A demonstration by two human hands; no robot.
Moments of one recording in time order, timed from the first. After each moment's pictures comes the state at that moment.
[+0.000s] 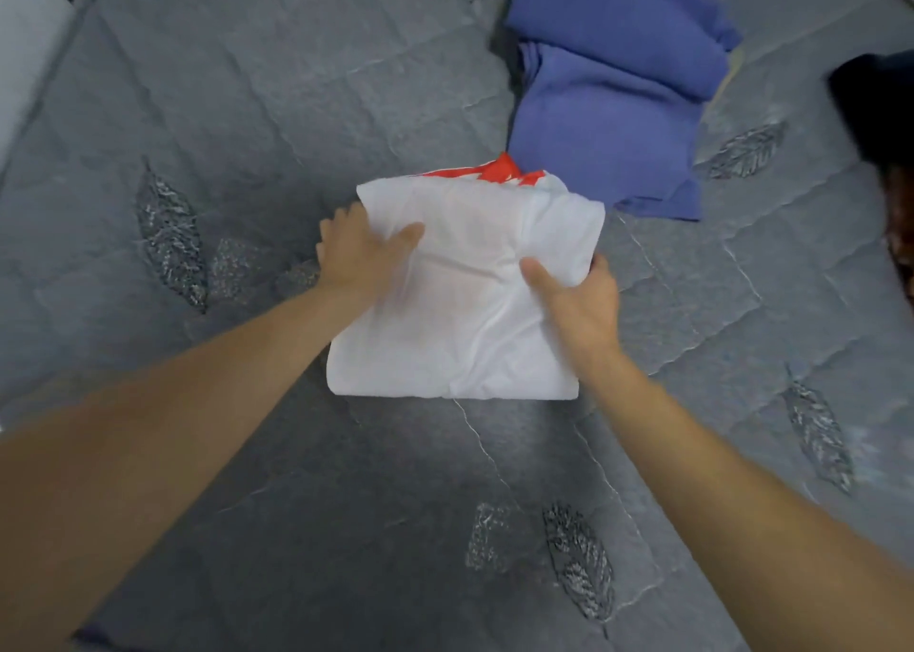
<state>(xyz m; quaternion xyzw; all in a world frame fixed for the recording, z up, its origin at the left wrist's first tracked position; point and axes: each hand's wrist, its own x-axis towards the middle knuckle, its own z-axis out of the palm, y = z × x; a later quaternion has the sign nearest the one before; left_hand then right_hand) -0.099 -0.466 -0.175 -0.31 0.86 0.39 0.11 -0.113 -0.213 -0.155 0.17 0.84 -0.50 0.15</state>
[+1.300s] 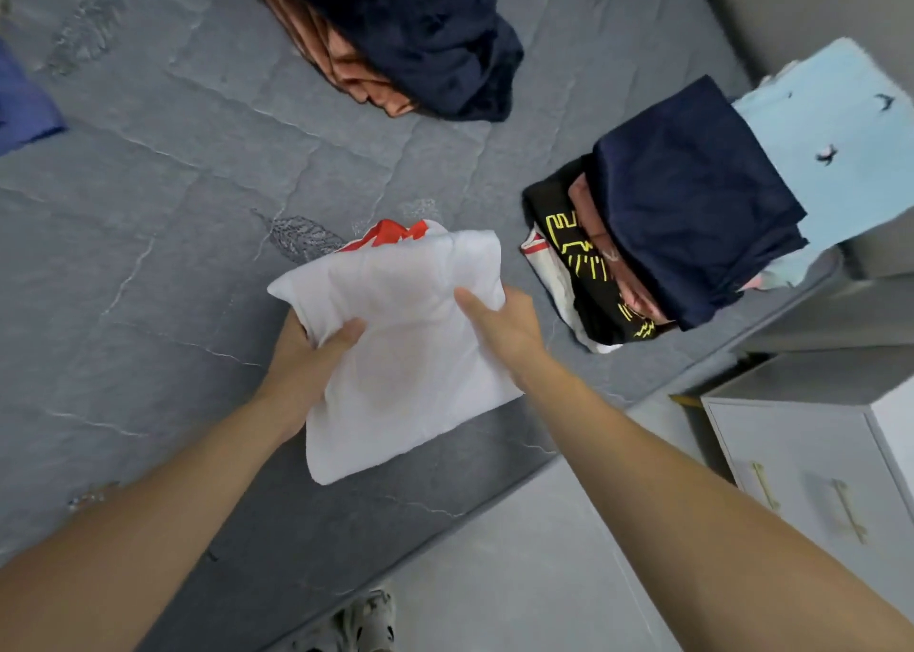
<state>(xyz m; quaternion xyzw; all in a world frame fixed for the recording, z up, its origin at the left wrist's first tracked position) 0.053 0.052 -0.153 -0.12 0.68 0.65 0.31 0.107 0.297 -0.129 0.43 0.74 -0.51 0.08</state>
